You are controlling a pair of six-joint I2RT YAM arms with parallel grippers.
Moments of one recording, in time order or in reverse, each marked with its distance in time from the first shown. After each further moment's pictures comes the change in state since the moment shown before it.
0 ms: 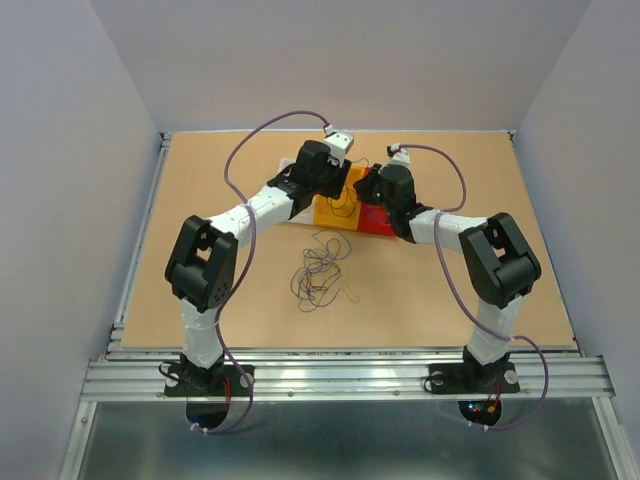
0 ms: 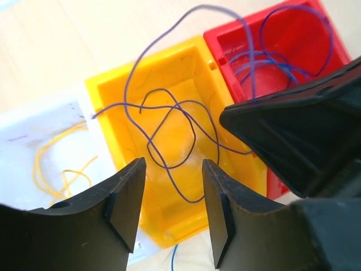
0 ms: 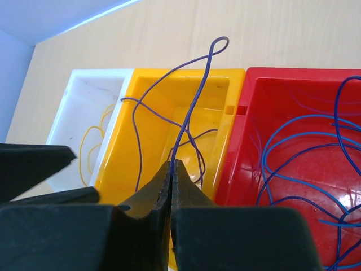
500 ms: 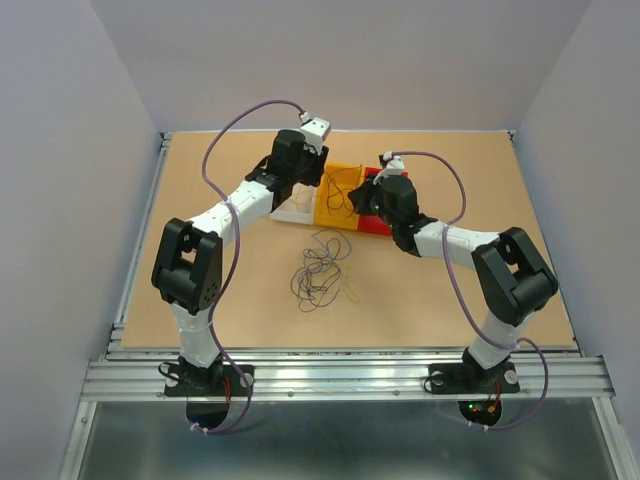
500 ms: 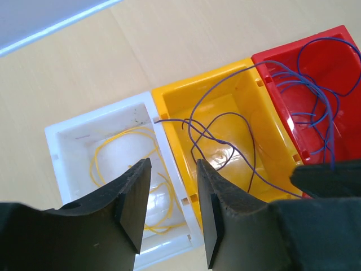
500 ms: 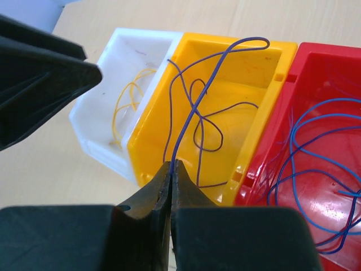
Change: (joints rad) left arm 0.108 -0.088 -0.034 0.019 0.054 0.030; right arm 0.059 -0.123 -0.109 0.014 -0.060 -0.108
